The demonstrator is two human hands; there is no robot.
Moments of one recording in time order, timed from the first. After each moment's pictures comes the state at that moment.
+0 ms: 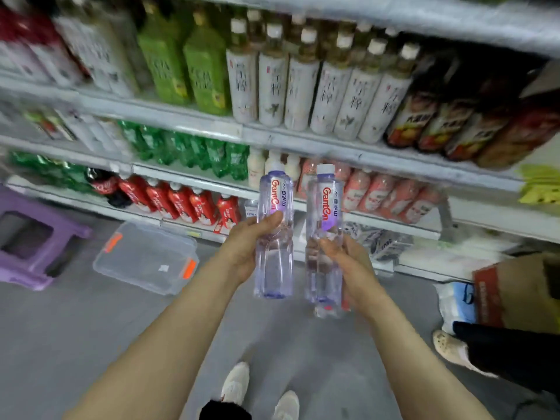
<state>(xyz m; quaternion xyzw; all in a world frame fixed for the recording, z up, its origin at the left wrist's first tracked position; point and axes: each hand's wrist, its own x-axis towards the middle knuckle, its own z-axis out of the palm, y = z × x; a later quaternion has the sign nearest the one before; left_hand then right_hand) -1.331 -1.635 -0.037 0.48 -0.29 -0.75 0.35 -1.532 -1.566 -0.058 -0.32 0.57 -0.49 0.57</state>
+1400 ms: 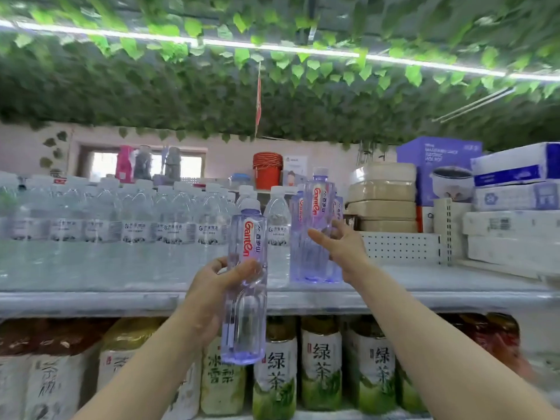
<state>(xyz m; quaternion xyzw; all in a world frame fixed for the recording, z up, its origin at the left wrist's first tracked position) -1.251 -1.900 0.448 0.15 -0.56 -0.61 0.55 -1.499 -1.883 0.500 -0.52 0.46 -0.70 0.17</state>
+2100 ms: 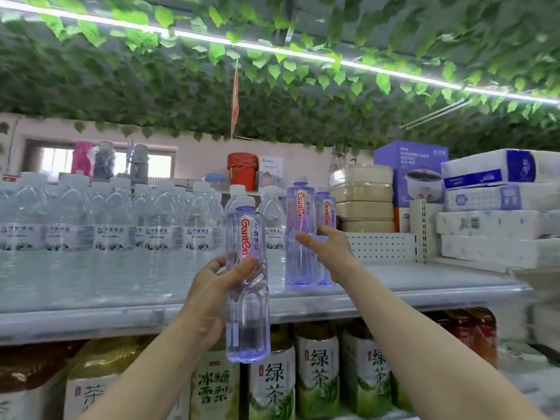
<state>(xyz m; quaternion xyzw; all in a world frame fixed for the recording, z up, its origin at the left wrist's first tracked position) -1.258 -1.937 0.450 0.10 -0.56 -0.63 0.53 -1.492 -1.915 0.500 -0.51 0.52 -0.68 0.09</state>
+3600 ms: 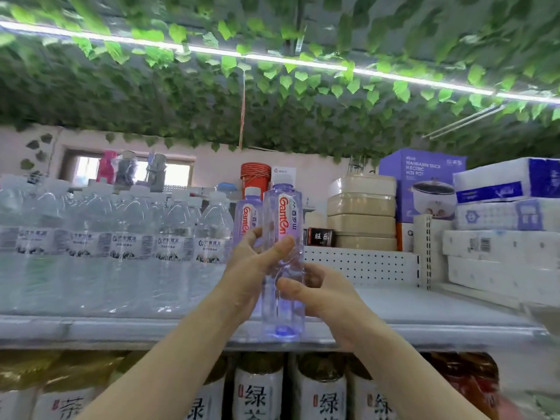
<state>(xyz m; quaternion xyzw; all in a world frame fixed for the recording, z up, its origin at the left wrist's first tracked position) -1.434 -1.900 0.499 0.06 -0.61 -0.56 0.55 -1.566 -1.822 0.476 -0.61 0.48 -0.59 0.22</state>
